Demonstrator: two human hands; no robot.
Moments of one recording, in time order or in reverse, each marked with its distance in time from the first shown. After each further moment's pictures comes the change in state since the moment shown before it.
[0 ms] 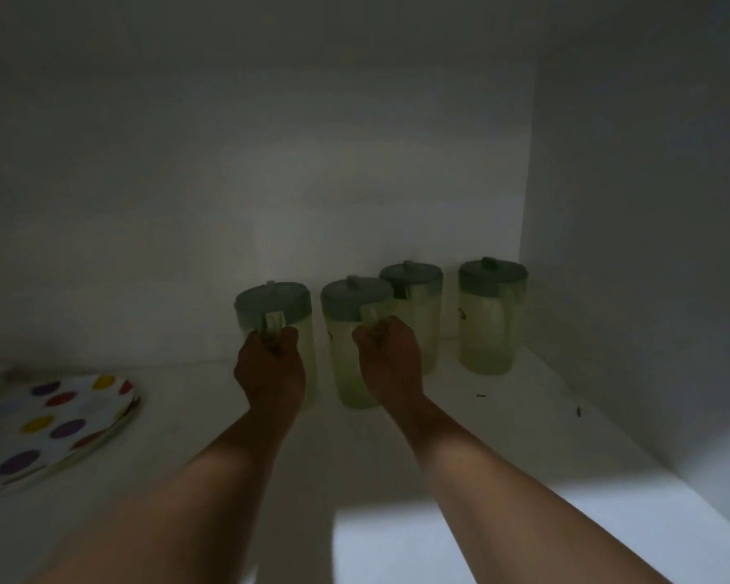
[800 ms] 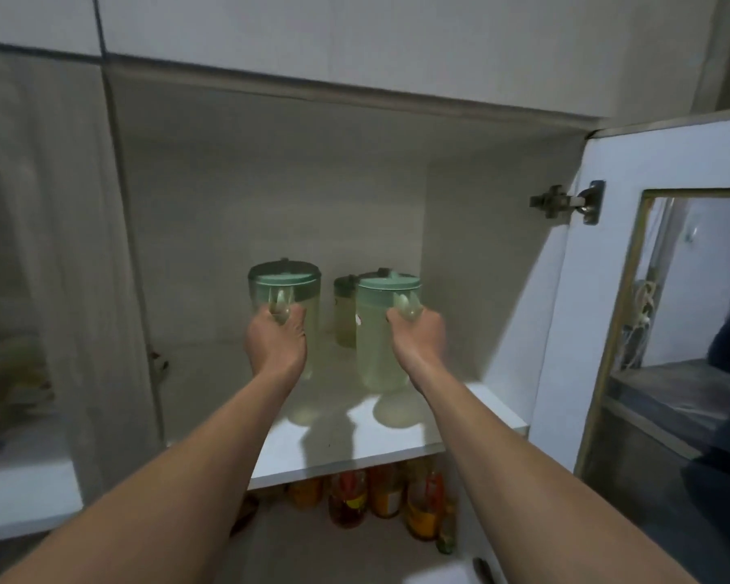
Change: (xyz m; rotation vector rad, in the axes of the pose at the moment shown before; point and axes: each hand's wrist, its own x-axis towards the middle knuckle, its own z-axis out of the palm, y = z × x) left_hand -0.164 0.125 -0.208 -0.136 -0.198 0.094; right_hand -0.229 -0.157 -0.166 0.009 0.289 0.120
